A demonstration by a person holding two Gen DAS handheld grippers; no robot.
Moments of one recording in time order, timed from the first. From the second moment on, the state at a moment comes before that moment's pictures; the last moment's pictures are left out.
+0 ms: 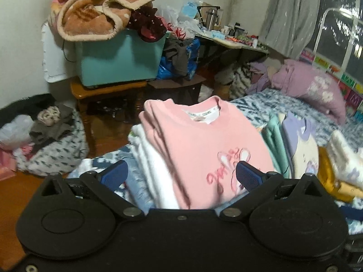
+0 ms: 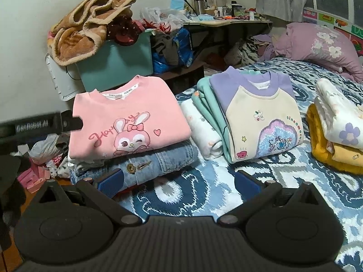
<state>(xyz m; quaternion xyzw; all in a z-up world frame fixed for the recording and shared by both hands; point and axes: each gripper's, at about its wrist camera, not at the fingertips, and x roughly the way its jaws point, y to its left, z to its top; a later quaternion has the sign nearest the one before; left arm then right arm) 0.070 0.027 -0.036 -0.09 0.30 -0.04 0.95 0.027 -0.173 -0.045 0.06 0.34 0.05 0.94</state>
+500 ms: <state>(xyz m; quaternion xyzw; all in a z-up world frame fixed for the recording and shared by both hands) 0.099 0.028 -0.055 -0.07 0.28 -0.05 0.95 0.030 -0.194 -0.072 0.08 0.36 0.04 0.93</state>
